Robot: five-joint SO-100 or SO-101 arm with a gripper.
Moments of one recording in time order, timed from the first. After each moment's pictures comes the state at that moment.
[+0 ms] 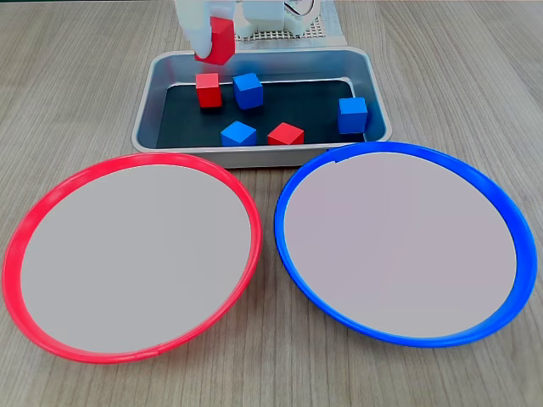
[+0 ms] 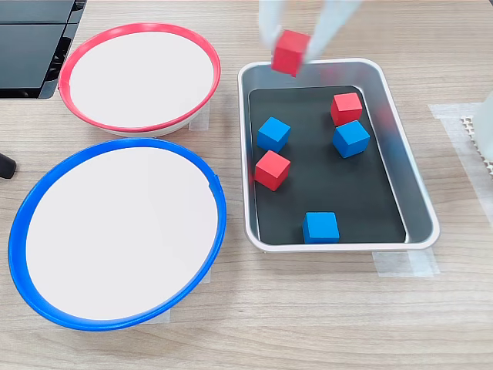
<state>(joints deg) 11.8 87.2 75.0 96.3 13.7</state>
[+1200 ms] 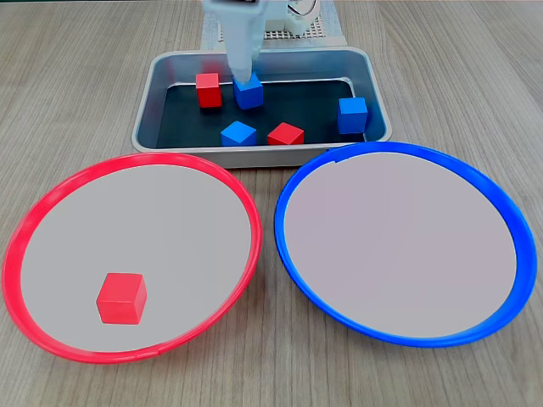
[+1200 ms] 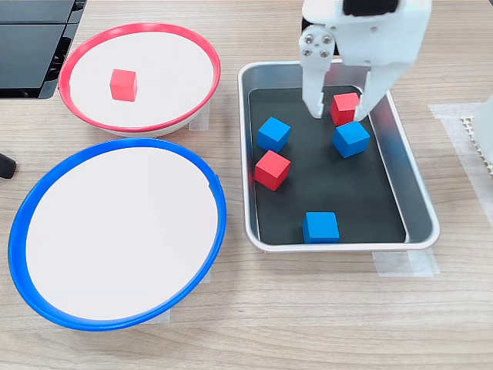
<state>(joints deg) 7.6 95.2 105.3 86.1 12.6</state>
